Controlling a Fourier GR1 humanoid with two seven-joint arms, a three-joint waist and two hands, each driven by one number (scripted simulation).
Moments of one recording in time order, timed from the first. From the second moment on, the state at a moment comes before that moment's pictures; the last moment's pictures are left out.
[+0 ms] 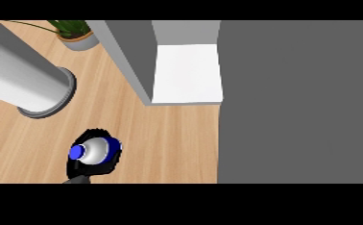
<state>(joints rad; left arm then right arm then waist) -0.22 0.09 0.33 -0.50 0.09 -0.26 -0.93 1.02 -0.12 0.20 -2.47 -0.10 0.33 -0.27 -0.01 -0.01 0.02</state>
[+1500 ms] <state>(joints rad) -0.55 0.00 -0.41 -0.95 0.52 0.45 -0.48 0.98 -0.11 0.18 -2.47 -0.11 0.33 -0.23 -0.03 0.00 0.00</state>
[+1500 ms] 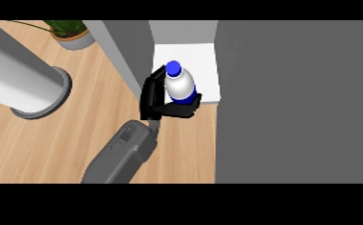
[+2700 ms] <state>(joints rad) -1.04 0.02 -0.32 -0.29 0.55 0.65 -0.43 0.92 -0.12 0.06 -2.43 -0.16 0.41 -0.27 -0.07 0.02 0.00</state>
